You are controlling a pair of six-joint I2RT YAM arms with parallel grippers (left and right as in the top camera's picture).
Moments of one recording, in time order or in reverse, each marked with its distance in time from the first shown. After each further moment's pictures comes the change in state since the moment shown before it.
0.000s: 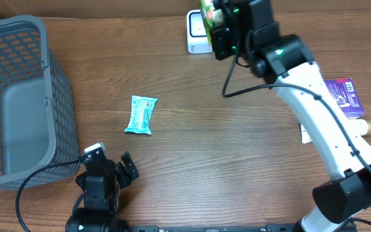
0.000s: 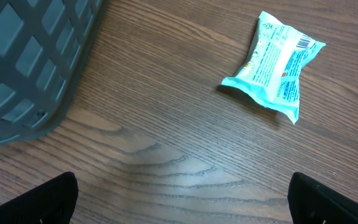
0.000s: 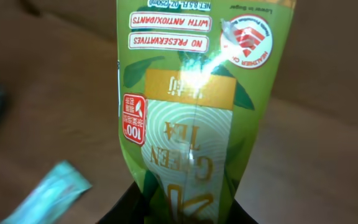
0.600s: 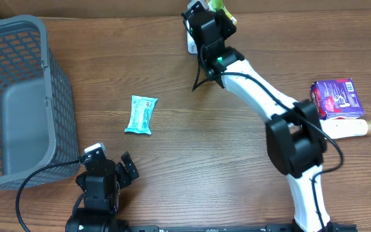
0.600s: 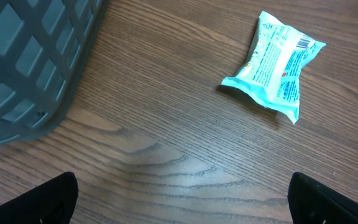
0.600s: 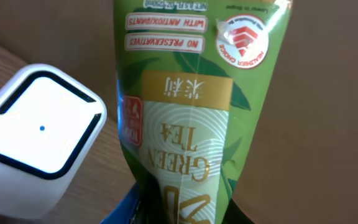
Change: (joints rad) left arm 0.000 0.000 0.000 0.000 0.000 0.000; right arm 0.055 0.455 0.003 0.644 0.655 -0.606
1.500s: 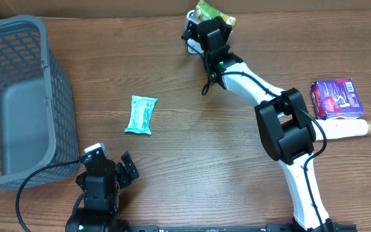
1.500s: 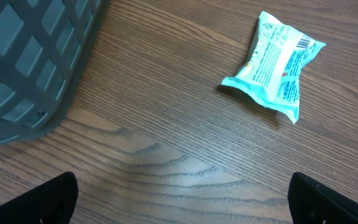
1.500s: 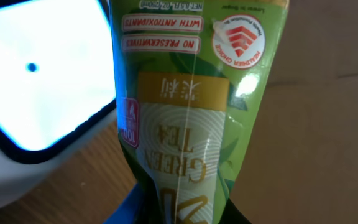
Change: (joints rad) left arm 0.000 0.000 0.000 0.000 0.000 0.000; right arm -0.059 0.154 0.000 0.208 -0.108 -0.509
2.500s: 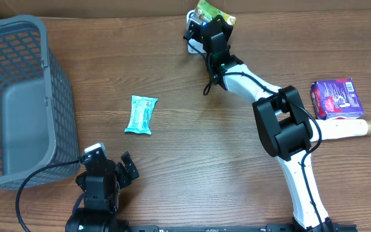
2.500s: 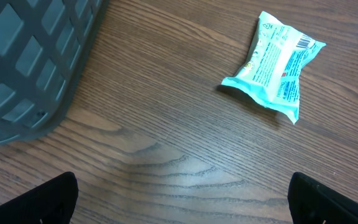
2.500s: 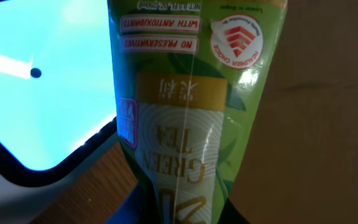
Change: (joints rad) left arm 0.000 0.000 0.000 0.000 0.000 0.000; right arm -0.014 0.056 0.000 0.088 -0.032 -0.010
